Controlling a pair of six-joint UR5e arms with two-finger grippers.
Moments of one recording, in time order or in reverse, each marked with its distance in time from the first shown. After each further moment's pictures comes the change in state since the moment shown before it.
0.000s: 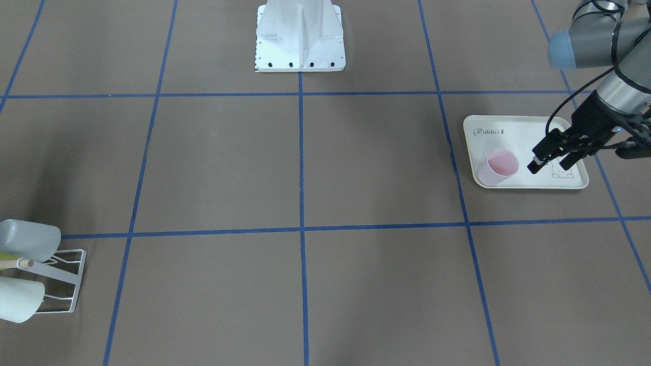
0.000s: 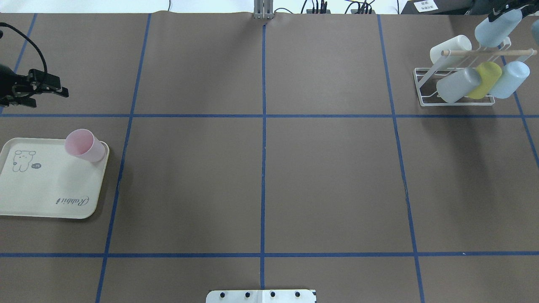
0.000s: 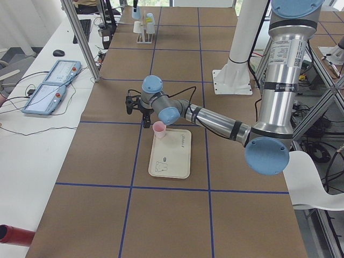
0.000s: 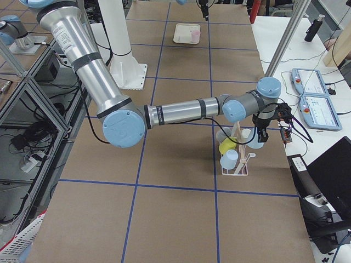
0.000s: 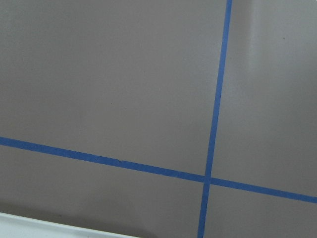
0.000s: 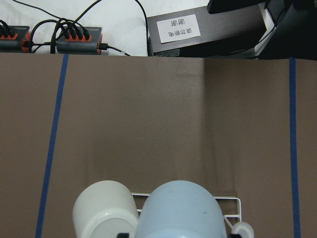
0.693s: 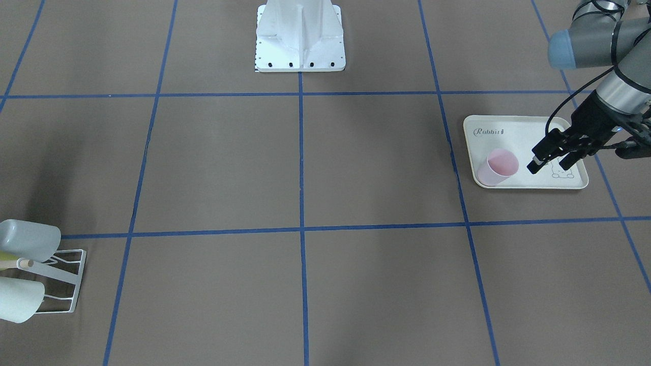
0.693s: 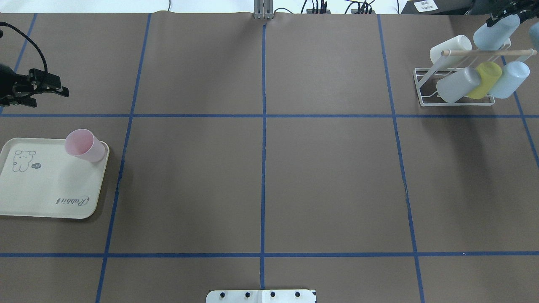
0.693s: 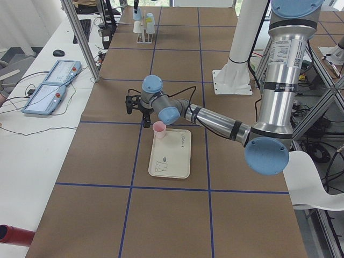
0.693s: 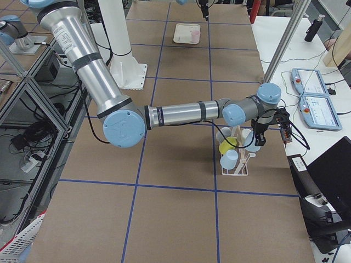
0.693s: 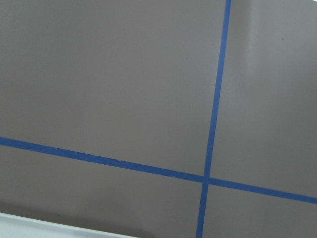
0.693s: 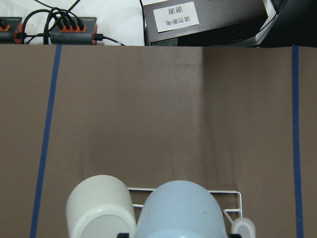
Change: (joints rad) left arm 0.000 -0.001 -0.001 0.000 0.000 -0.002; right arm -0.008 -0.002 -0.022 0.001 0.006 0.000
